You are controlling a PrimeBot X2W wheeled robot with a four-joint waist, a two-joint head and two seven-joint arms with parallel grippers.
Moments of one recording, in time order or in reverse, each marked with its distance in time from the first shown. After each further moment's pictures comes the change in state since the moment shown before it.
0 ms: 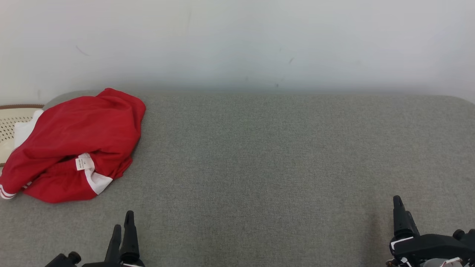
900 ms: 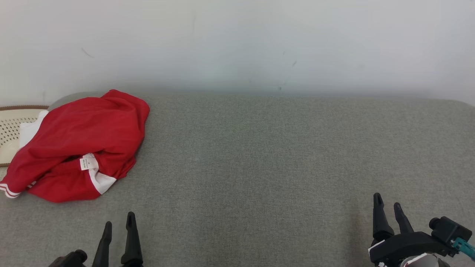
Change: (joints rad) left arm 0.045 0.002 0.010 -0.083 0.392 0.077 -0.044; right arm 0.004 0.000 0.087 -0.003 -0.344 0.000 -0.095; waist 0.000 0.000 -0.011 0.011
